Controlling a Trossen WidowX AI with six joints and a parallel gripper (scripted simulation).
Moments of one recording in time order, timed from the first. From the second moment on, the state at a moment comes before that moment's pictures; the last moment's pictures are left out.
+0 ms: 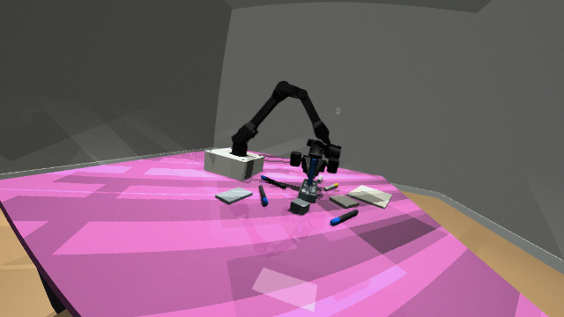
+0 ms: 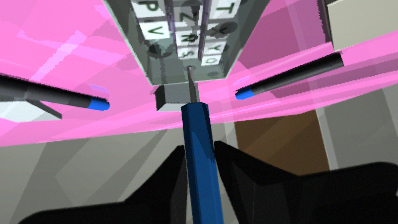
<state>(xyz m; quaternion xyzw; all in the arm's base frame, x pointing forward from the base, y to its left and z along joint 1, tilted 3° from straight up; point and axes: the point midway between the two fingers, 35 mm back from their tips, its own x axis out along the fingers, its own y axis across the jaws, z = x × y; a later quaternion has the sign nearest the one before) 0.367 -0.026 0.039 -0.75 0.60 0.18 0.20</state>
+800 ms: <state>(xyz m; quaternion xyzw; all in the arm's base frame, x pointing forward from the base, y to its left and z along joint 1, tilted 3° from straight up) 0.367 -0.025 0.031 -0.75 0.60 0.18 0.20</state>
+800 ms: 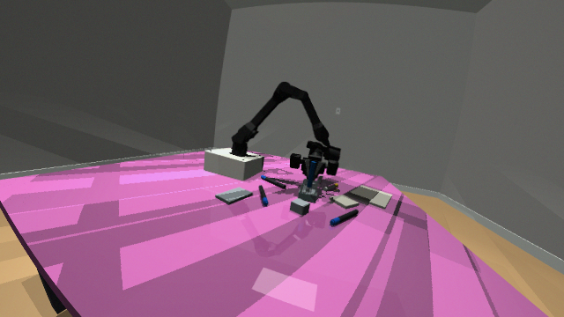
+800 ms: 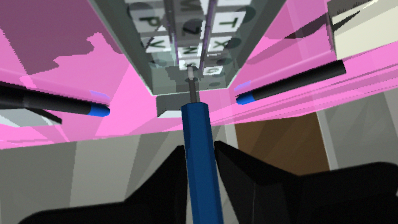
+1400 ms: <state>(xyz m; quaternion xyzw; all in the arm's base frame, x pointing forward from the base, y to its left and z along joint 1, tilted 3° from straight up) 0.368 -0.025 0.026 -0.75 0.60 0.18 0.20</state>
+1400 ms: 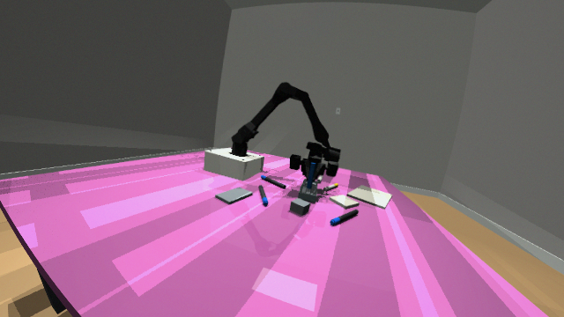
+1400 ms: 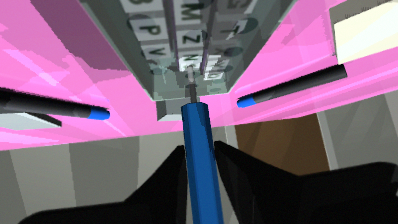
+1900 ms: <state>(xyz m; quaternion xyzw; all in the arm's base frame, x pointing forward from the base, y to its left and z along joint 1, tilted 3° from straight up) 0.364 -0.027 0.060 -0.75 0.60 0.18 0.20</state>
